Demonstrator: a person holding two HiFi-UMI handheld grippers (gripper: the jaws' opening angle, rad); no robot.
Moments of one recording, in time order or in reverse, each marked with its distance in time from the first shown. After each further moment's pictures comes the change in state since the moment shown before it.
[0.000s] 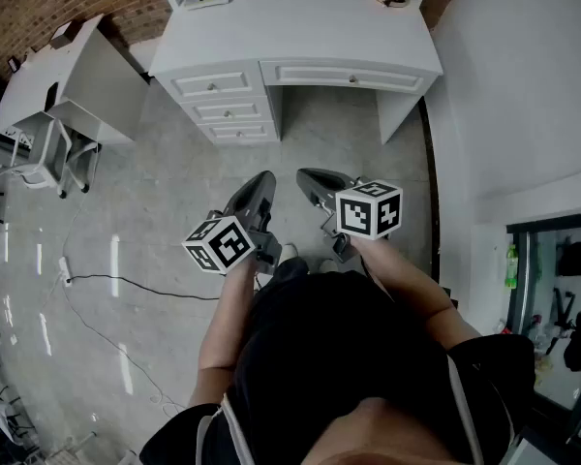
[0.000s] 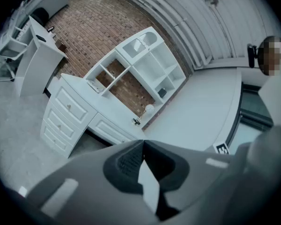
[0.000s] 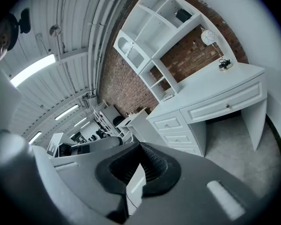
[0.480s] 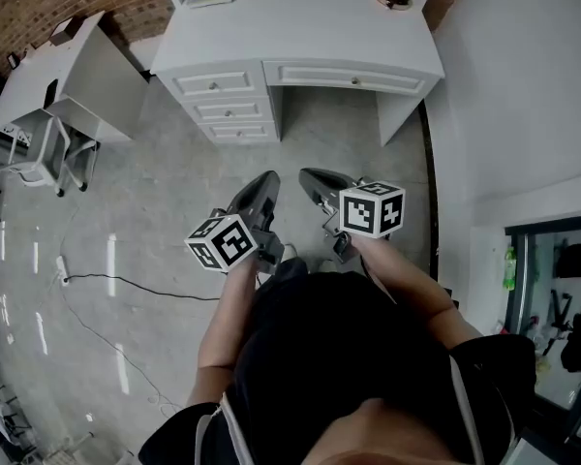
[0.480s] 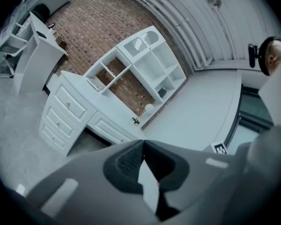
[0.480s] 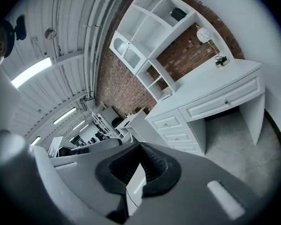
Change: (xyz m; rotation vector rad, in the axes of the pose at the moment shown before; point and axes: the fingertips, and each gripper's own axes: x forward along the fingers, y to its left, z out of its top) left arm 0.000 0.003 -0.003 -0.019 0.014 -0.017; right arm 0.004 -0.001 -0.002 0.042 -0.005 -0.011
